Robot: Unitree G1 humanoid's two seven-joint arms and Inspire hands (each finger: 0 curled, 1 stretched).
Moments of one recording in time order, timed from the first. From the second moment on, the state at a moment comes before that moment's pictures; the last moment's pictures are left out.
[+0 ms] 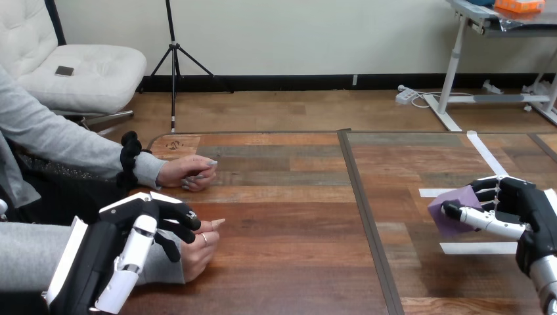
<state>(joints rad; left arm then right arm) 0.44 0.20 0.14 -0.18 -0.10 -0.53 -0.29 -0.40 -0.45 -0.21 1.17 0.13 -0.56 0.18</state>
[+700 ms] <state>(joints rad) 0.43 0.27 0.15 -0.17 0.02 -0.52 -0.28 -0.39 -0.39 -0.26 1.18 0.17 -0.56 0.22</state>
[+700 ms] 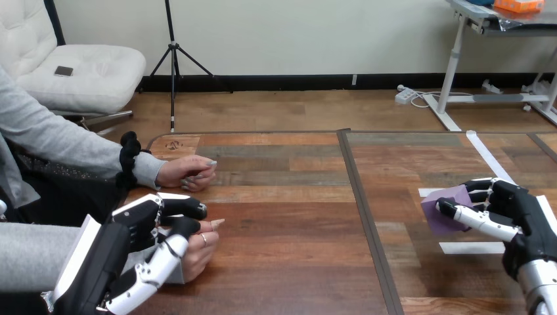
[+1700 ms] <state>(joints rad) 0.45 0.30 0.25 -0.33 0.22 -0.41 -0.20 -0.39 -0.38 -0.28 1.18 0.17 -0.56 0.24</state>
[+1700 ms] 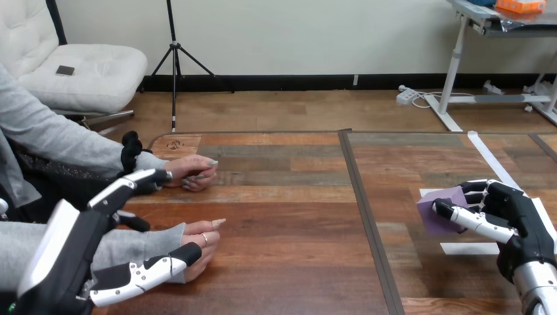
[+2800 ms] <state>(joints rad) 0.41 0.43 0.30 -0.36 0.60 -0.39 -0.09 -0.39 -0.40 -0.28 1.18 0.14 -0.55 0.23</state>
